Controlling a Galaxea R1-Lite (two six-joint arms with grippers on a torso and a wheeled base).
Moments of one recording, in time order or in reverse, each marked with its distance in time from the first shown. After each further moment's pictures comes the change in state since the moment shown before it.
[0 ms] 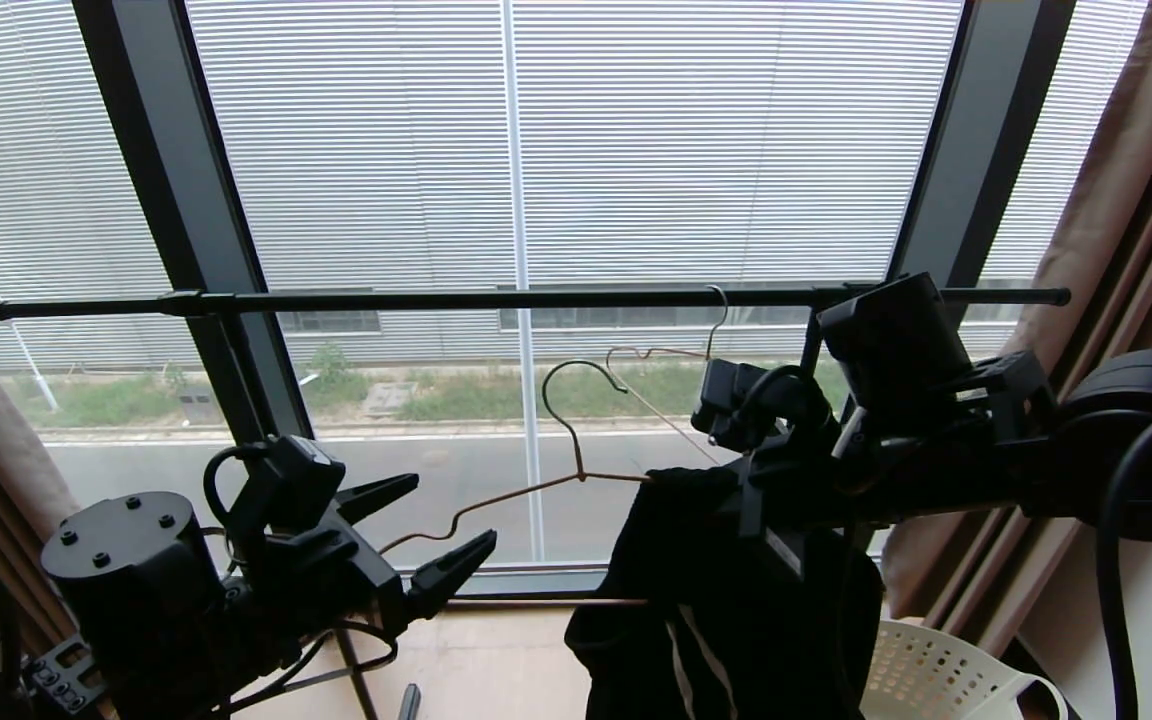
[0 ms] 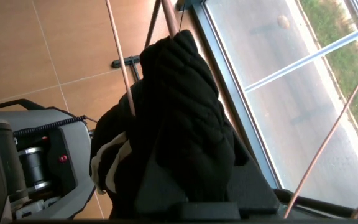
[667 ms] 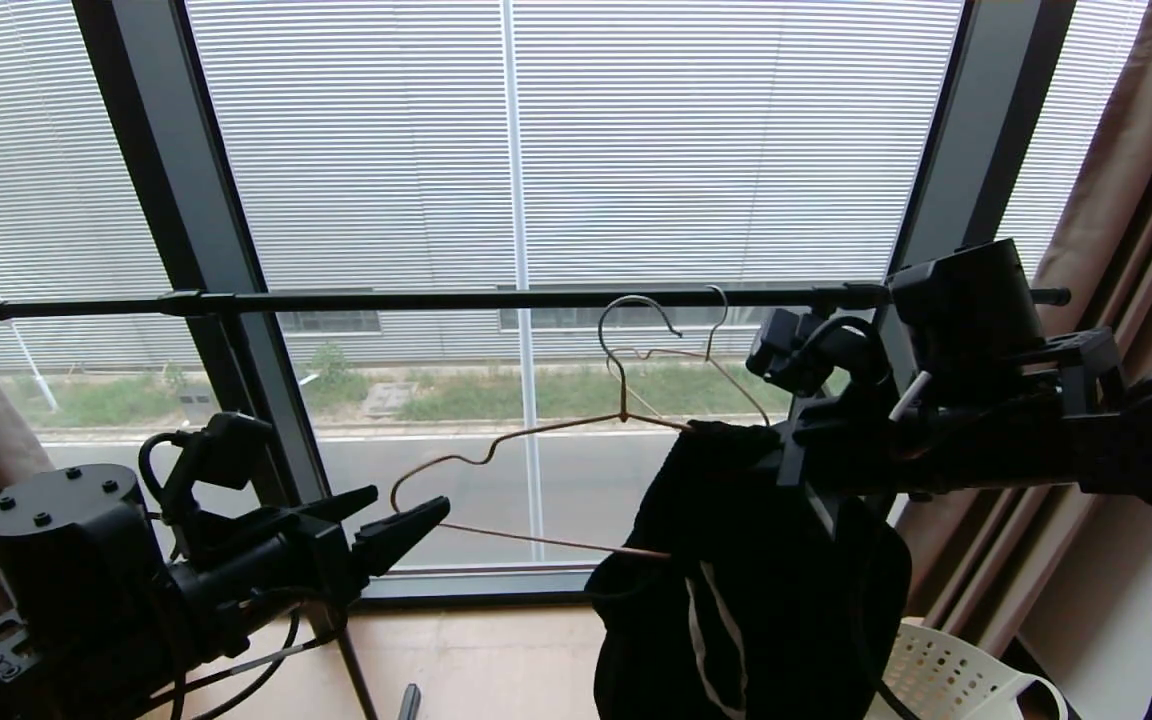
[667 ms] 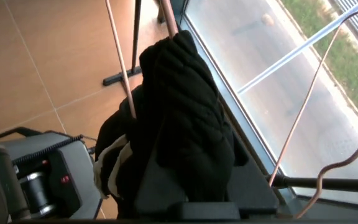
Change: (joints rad) left arm 0.105 -0.156 -0.032 0.270 -0.041 -0.343; right arm -0.084 -0.058 0.027 -0.069 0.021 0.102
